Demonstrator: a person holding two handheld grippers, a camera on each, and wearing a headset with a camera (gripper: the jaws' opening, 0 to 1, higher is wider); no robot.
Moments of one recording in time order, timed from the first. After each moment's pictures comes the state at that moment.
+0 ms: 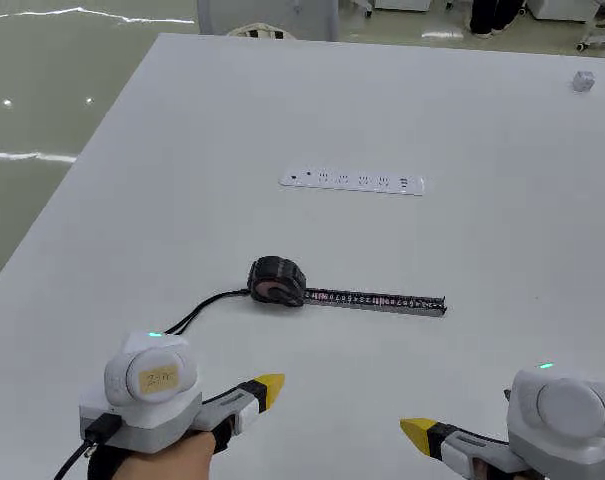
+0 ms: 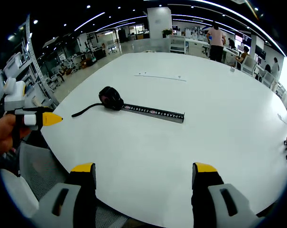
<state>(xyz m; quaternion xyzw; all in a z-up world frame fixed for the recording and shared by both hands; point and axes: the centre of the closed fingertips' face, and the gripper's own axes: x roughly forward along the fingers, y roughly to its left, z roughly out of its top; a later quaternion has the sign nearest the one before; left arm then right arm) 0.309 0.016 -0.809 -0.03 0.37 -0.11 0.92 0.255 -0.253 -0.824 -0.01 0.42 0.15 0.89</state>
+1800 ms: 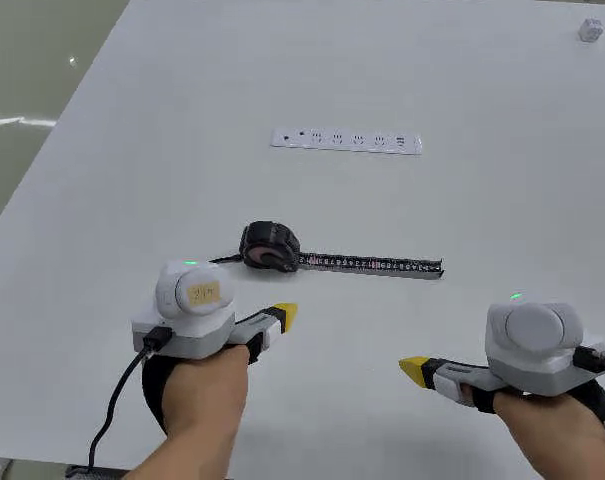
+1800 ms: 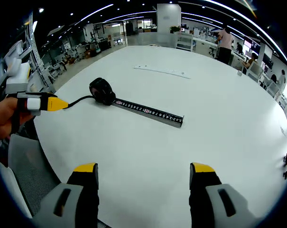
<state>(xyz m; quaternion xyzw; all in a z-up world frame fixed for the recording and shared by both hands) 0.361 -0.010 -0.838 -0.02 0.37 -0.10 0.92 0.299 -0.270 -0.858 -0.06 0.44 0.17 0.88</state>
